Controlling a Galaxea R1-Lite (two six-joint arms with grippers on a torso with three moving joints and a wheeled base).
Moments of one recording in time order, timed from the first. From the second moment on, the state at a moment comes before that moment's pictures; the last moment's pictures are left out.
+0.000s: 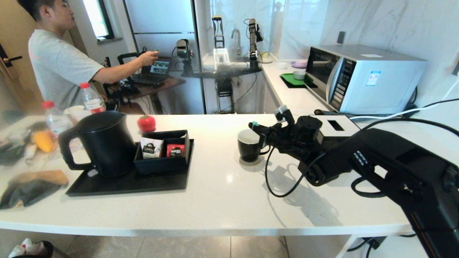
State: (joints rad) left arm 0.00 0.00 0.00 0.00 -0.05 0.11; right arm 0.41 2.48 -1.48 -1.18 0.44 0.09
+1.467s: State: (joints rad) left arm 0.00 0.00 0.00 0.00 -0.05 0.11; right arm 0.33 2.35 -1.58 -1.01 0.44 0.06
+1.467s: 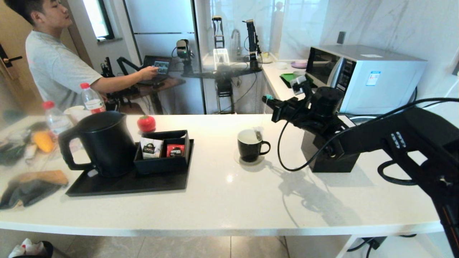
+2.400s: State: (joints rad) left arm 0.00 0.00 0.00 0.00 -0.05 0.10; right arm 0.16 2.21 -1.81 -0.81 0.44 0.07
